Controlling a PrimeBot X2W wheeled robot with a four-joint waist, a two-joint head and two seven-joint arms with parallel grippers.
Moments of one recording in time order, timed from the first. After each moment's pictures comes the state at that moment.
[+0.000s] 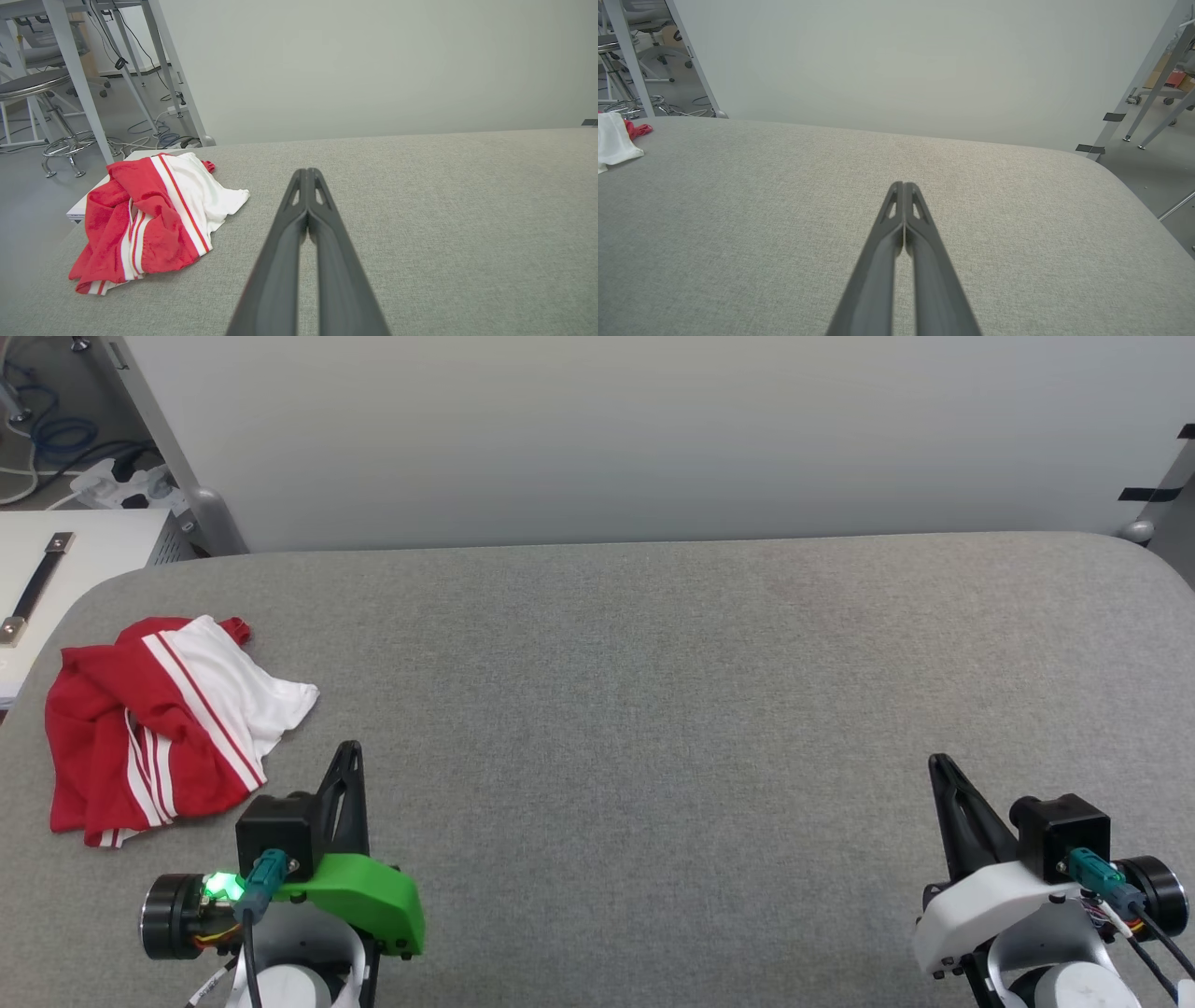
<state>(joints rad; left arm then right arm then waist) -0.02 0.06 0.00 0.00 -0.01 0.00 0.00 0.00 -0.05 0.00 0.00 0.01 0.13 0.00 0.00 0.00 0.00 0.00</state>
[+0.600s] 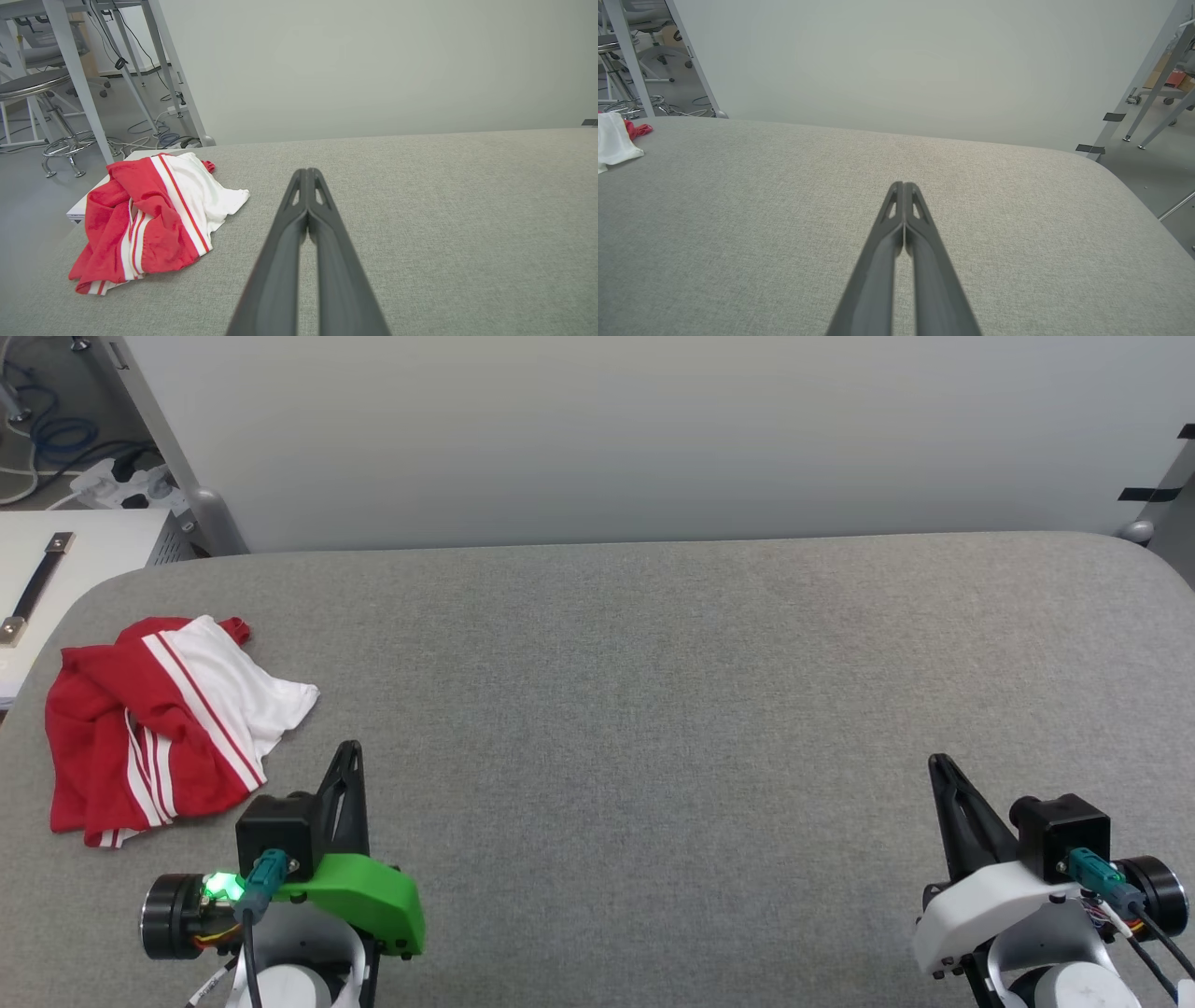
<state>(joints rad) -0.02 0.06 0.00 0.00 -0.01 0.00 0.00 0.00 -0.05 0.00 0.00 0.01 0.13 0.00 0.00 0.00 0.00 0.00</state>
